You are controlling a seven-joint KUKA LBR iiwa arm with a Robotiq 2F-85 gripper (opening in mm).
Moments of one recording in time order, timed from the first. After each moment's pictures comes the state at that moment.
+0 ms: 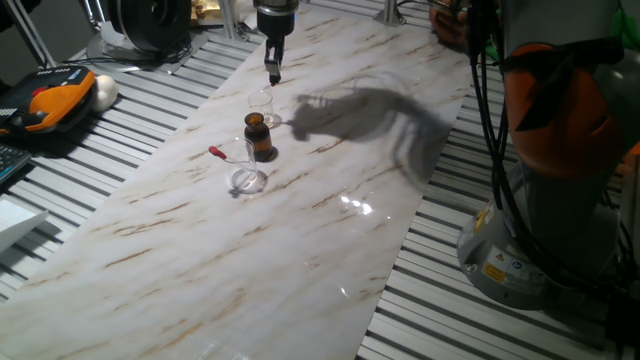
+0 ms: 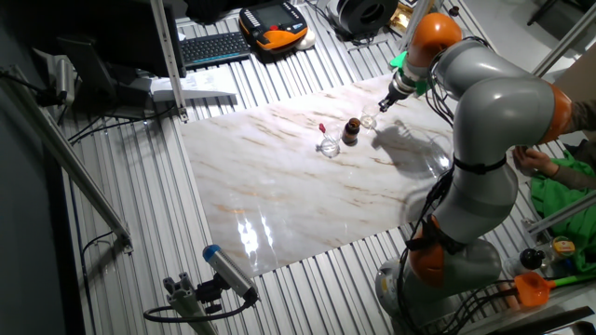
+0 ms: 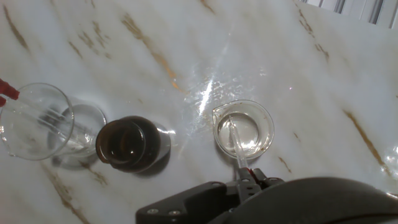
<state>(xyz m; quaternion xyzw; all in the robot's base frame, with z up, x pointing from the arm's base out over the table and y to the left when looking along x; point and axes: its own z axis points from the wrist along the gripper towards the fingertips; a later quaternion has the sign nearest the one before) 0.577 -0.145 0.146 -0.19 0.98 0.02 0.06</state>
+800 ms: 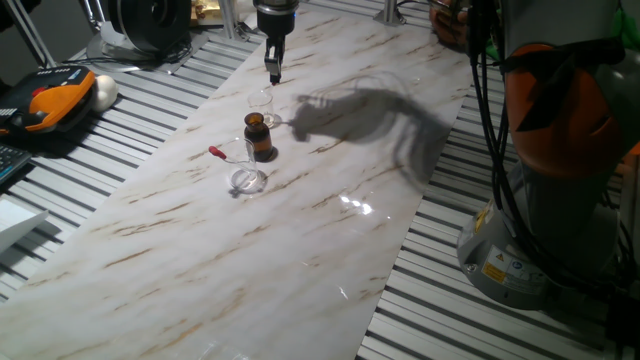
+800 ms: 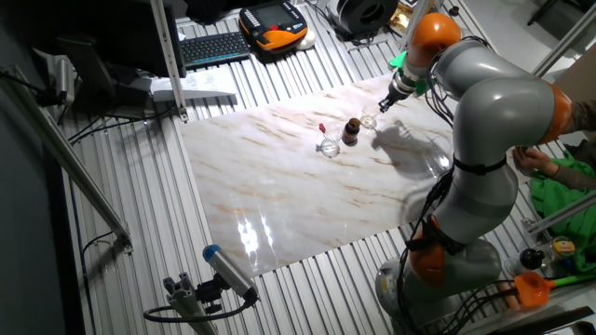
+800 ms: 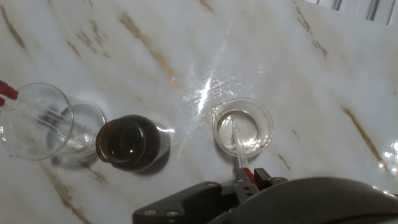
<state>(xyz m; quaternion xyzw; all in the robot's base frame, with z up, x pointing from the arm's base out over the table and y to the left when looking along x) 0.576 -0.144 0.147 -0.18 0.98 0.02 0.06</state>
